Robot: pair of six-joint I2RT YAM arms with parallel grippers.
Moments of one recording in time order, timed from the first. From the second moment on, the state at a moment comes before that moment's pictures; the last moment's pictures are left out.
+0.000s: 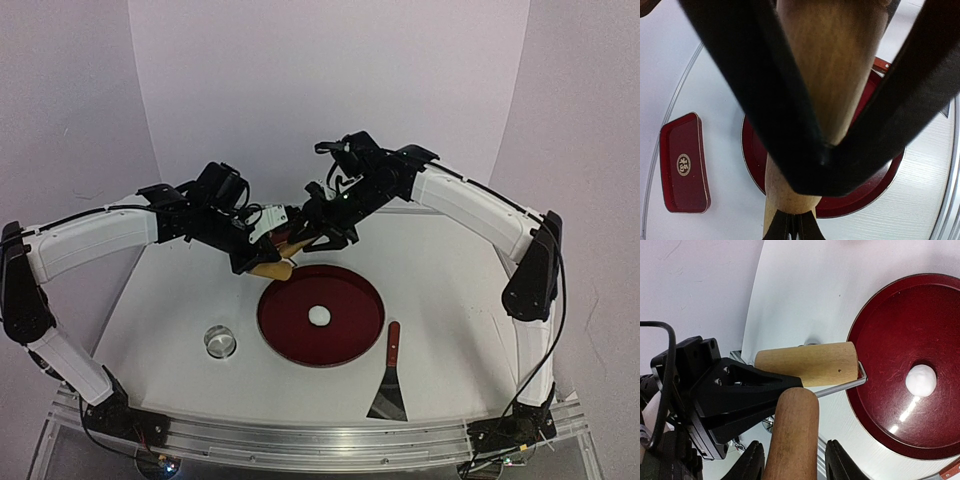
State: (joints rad) left arm -0.77 1.53 1.35 -0.60 0.22 0.51; right arm 0.80 2.09 2.16 -0.98 -0.56 0.70
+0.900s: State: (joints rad) left arm -0.78 1.52 1.34 -0.47 0.19 0.44; right arm 0.79 2.10 2.17 -1.01 -0.49 0.69
